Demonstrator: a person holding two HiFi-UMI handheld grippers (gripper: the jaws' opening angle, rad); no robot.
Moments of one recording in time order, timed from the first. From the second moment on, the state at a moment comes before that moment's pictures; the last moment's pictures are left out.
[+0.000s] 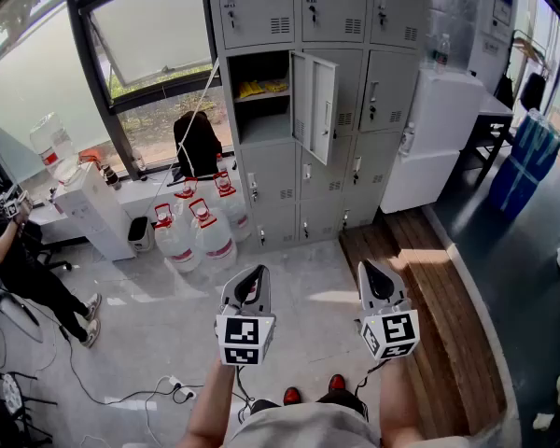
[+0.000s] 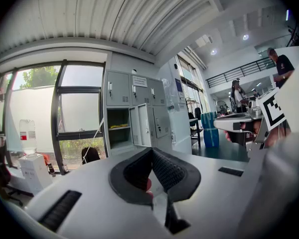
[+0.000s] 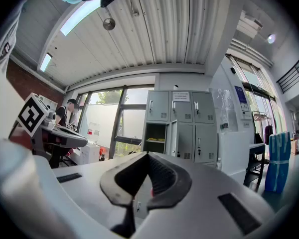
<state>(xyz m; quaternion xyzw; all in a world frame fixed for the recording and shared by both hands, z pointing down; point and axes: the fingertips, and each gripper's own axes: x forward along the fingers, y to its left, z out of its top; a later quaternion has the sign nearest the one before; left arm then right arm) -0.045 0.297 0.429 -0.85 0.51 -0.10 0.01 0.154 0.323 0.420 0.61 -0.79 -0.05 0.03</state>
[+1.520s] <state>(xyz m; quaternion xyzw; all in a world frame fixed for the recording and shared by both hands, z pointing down) 0.035 -0.013 0.443 -0.82 0.57 -0.12 -0.01 0.237 -0.019 0.445 0.55 -0.83 -0.02 0.02</state>
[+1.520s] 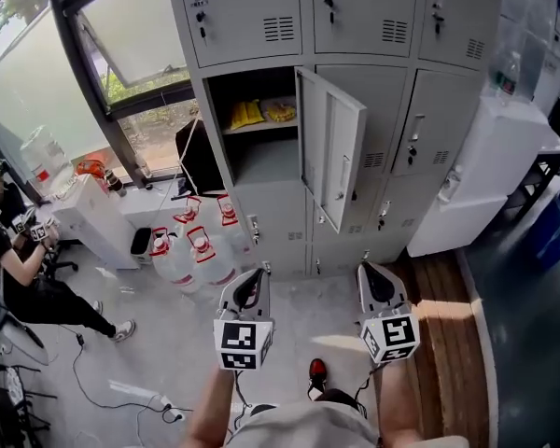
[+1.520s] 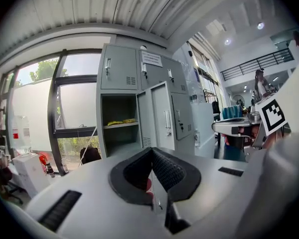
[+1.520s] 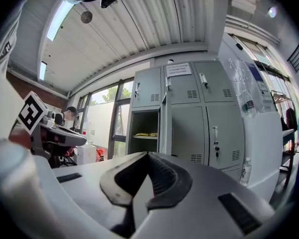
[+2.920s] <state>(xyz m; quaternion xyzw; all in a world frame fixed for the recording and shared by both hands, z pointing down) 0.043 -0.174 0.442 -0.76 0.64 -0.12 -0.02 0.220 -0.225 0.418 0.37 -0.93 -0.01 -0.04</state>
